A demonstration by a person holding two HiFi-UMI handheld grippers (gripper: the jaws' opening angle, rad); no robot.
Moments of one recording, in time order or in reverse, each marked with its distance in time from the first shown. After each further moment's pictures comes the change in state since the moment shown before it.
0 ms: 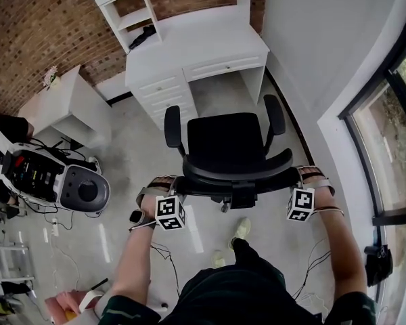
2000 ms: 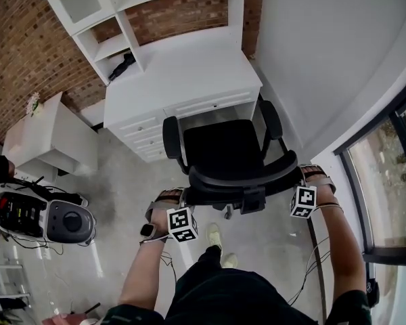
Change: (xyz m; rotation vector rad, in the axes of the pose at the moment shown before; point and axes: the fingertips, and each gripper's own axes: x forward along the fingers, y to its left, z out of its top) left arm 0.155 0.179 0.098 -0.066 0.031 0.026; right arm 0.163 -0.194 -0.148 -0.013 0.029 -0.062
